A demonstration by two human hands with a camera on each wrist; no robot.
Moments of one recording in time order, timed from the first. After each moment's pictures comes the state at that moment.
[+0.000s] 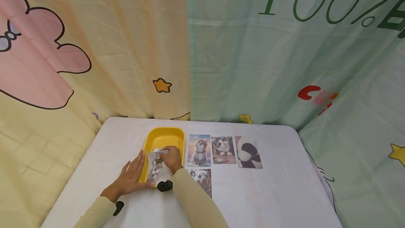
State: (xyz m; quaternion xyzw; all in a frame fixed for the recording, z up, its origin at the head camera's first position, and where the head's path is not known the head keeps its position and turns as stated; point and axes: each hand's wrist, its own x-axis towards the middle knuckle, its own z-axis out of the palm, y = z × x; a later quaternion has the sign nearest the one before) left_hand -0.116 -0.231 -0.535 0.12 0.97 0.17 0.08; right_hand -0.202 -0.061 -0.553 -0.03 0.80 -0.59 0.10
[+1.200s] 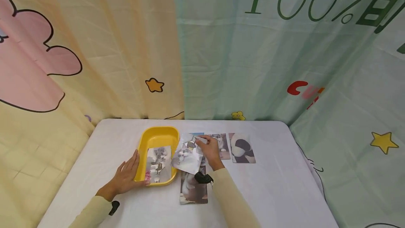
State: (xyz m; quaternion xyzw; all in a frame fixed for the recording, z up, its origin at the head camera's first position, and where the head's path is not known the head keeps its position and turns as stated) left_hand -0.117 -0.230 -0.533 0.10 0.97 0.19 0.11; right_hand -0.210 0.097 -0.513 0.02 0.74 -0.68 0.00
